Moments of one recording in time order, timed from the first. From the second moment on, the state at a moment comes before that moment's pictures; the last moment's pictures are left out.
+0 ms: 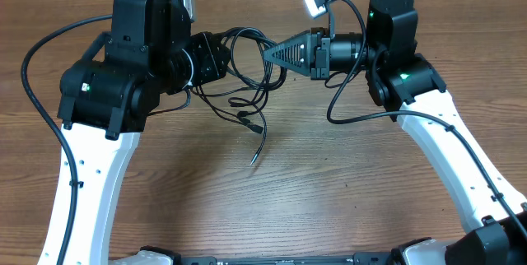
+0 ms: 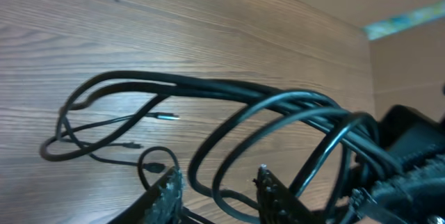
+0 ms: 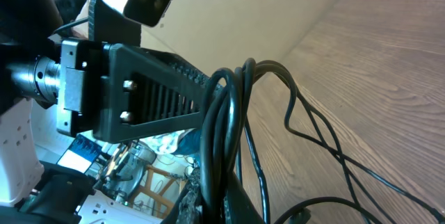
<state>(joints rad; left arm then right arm) -0.27 1.46 1.83 -1.17 0.28 -0.58 0.31 1.55 1.36 -0.04 -1.18 0.59</state>
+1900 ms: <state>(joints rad) -0.25 1.46 1.83 -1.15 0.43 -0.41 0.29 1.55 1.36 -0.03 -1.25 0.60</state>
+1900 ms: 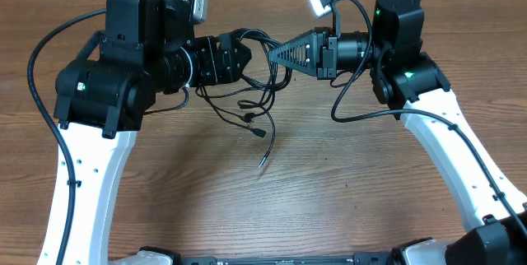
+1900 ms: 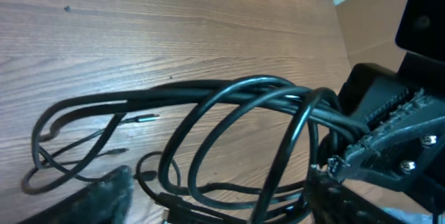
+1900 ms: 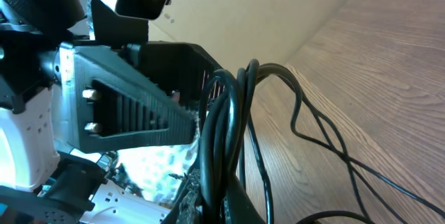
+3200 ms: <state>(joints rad) -0.26 1.54 1.83 -1.16 0.43 -0.39 0.29 1.55 1.36 -0.25 -1.15 0.52</state>
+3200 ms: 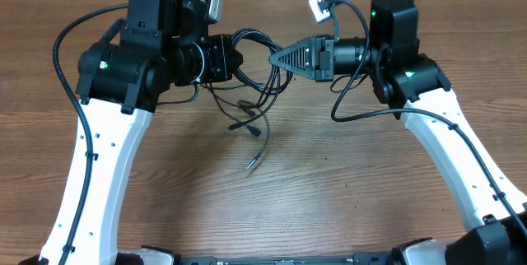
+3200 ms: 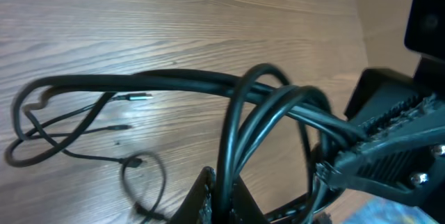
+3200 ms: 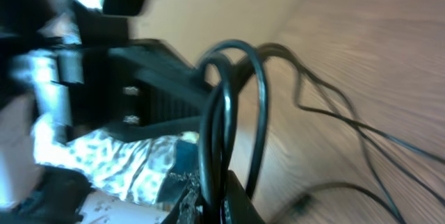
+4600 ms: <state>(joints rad) -0.27 1.54 1.83 -1.25 0.12 -0.23 0.28 1.55 1.36 -0.63 -0.74 -0.02</state>
